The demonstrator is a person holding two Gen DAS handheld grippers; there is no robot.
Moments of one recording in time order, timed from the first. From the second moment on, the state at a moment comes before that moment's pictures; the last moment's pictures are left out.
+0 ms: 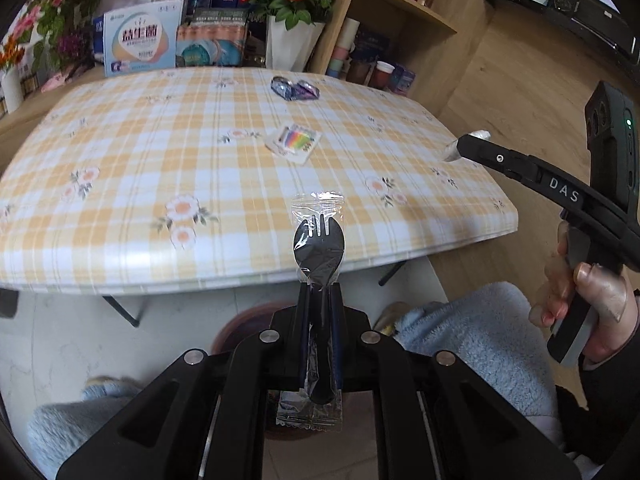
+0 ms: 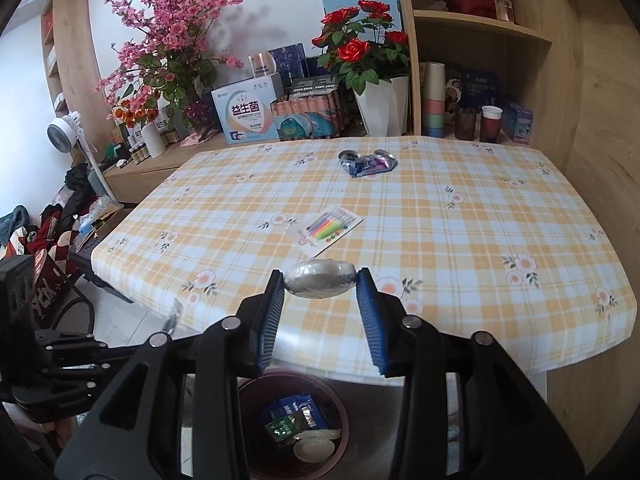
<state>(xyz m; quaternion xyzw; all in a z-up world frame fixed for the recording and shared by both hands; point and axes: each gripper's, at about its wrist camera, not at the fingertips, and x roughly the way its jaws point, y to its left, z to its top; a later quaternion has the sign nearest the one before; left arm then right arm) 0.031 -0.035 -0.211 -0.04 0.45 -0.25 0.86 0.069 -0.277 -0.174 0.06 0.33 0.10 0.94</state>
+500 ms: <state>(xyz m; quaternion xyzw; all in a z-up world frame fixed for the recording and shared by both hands) 0.033 -0.036 -0.204 -0.02 0.44 -0.21 0.87 0.056 -0.267 -0.185 0.05 0.34 0.11 0.93</state>
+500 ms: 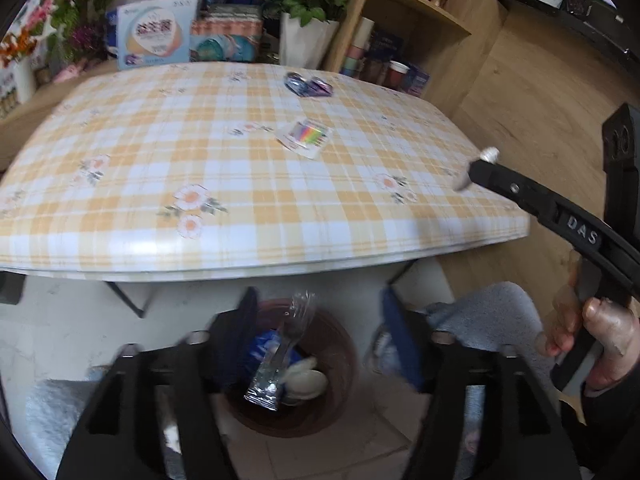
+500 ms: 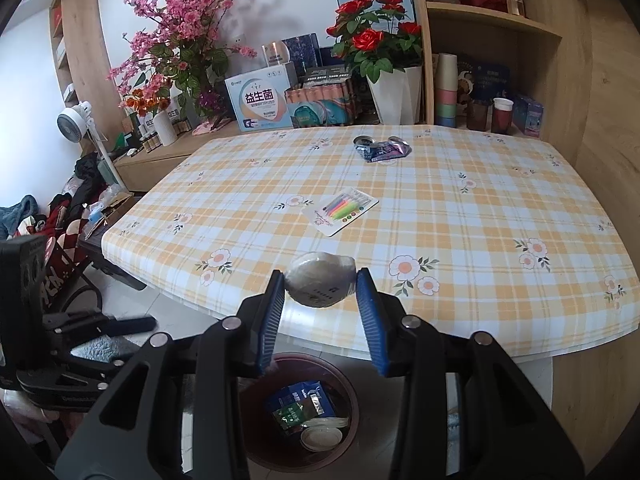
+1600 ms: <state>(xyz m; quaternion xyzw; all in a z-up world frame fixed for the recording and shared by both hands) 0.047 0.063 -0.179 -0.05 0.35 -0.04 0.93 0.074 -0.262 -0.207 0.04 0.37 0.09 0.93</state>
